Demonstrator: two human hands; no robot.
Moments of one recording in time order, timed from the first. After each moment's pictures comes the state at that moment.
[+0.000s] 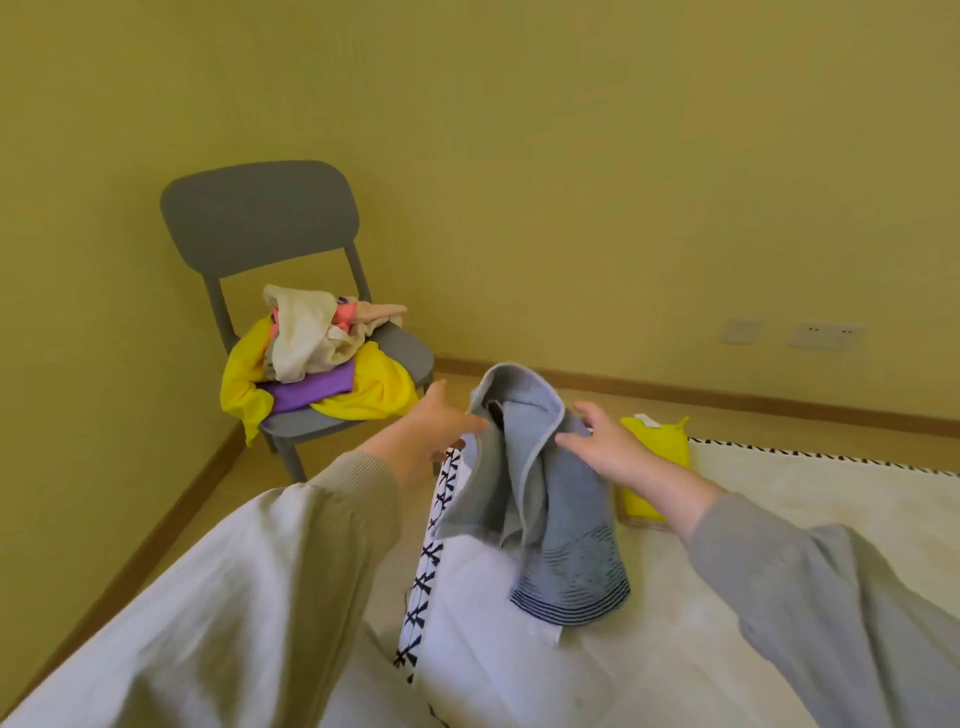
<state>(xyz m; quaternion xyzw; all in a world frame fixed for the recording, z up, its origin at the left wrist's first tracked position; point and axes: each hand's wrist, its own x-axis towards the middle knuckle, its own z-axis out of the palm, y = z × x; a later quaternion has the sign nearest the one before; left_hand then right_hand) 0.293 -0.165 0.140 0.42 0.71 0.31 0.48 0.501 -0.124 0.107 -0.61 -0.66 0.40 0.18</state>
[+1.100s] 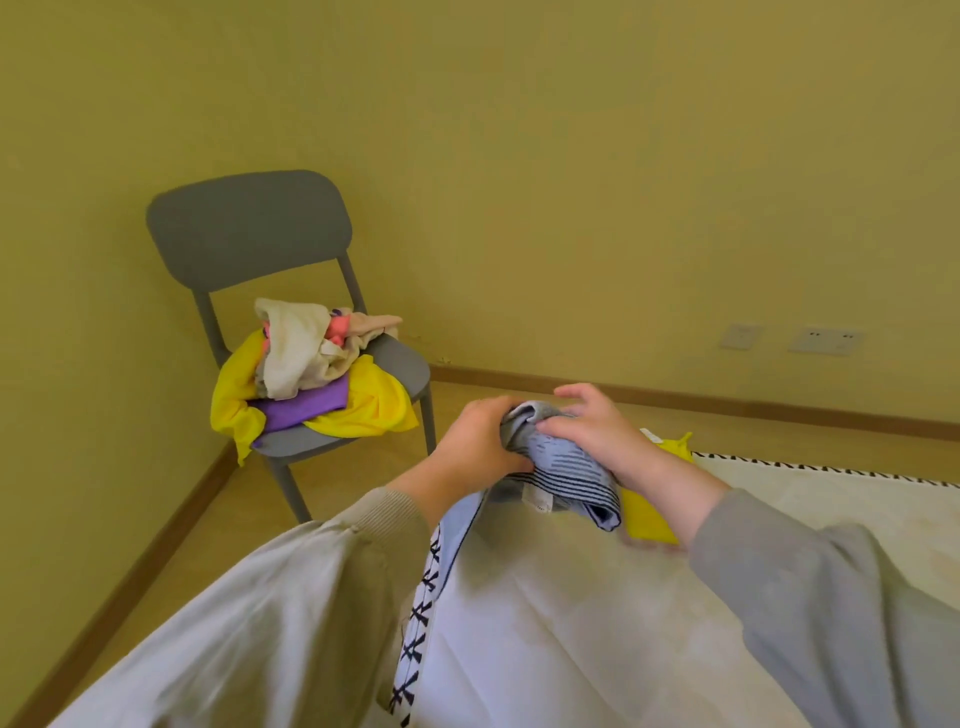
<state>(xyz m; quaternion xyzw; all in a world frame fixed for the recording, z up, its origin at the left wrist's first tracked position) 0.322 -0.157 0.136 0.70 0.61 0.27 0.27 0.486 -0.114 0.134 -0.53 -0.61 0.52 0.30</state>
